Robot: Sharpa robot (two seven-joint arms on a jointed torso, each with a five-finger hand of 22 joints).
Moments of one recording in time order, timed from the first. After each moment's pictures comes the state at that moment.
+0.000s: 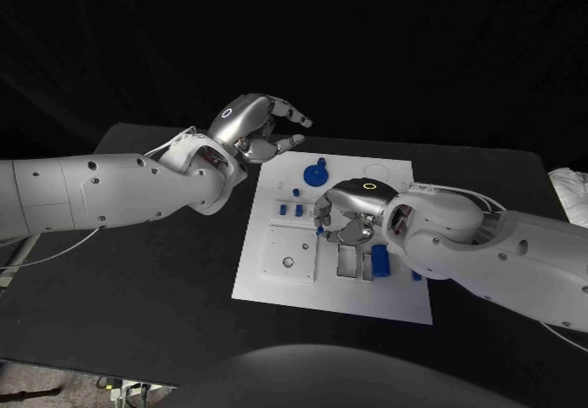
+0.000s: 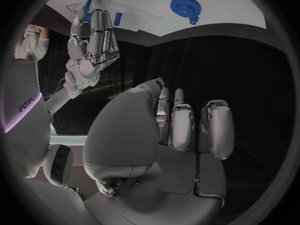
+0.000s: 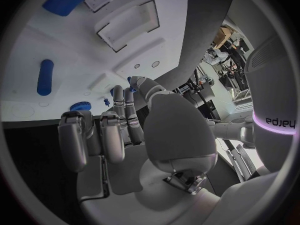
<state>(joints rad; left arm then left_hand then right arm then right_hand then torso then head) 1.34 -1.03 -0.23 1.63 -1.32 -0.89 0.14 1.41 -0.16 0.41 0.29 0.17 1.06 -0.01 0.07 0.08 0.89 0.01 0.29 0.06 1.47 -0.08 1.34 1.24 0.04 1.47 0.03 1.40 1.31 1.28 -0.50 -0.20 1.56 -1.58 -0.13 -0.10 1.31 -0.09 0.31 0.01 0.51 0.90 0.09 0.40 0.59 0.85 0.08 0.55 0.47 1.47 0.02 1.57 1.31 0.01 1.47 0.13 1.50 1.31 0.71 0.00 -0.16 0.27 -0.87</state>
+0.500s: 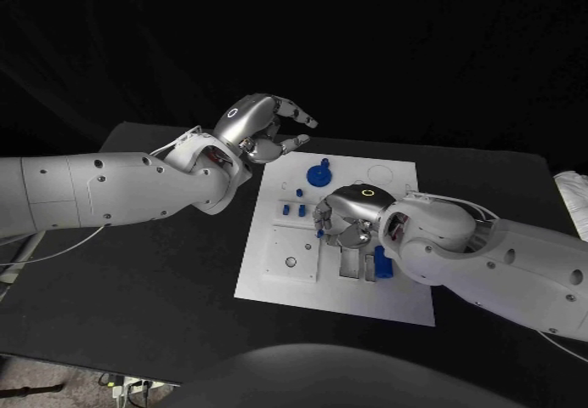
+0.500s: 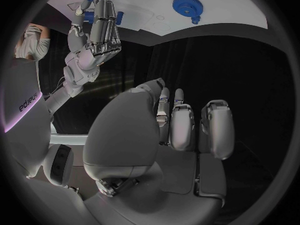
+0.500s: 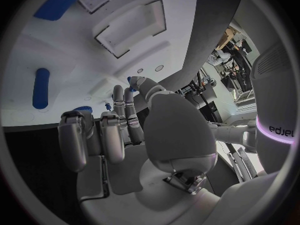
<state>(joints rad) 1.33 -1.03 -0.23 1.64 -1.31 -0.89 0.14 1.42 -0.16 0.42 0.29 0.17 1.06 0.00 0.07 0.08 0.89 0.02 0.29 0.06 1.47 -0.08 1.34 1.24 0.04 1.47 0.03 1.40 1.31 1.25 -0.47 -0.20 1.52 -1.61 -0.15 -0.11 1.31 -0.09 0.32 0.01 0.52 0.90 0.09 0.40 0.59 0.86 0.08 0.55 0.47 1.47 0.02 1.57 1.31 0.01 1.47 0.13 1.49 1.31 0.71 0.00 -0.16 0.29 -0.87</state>
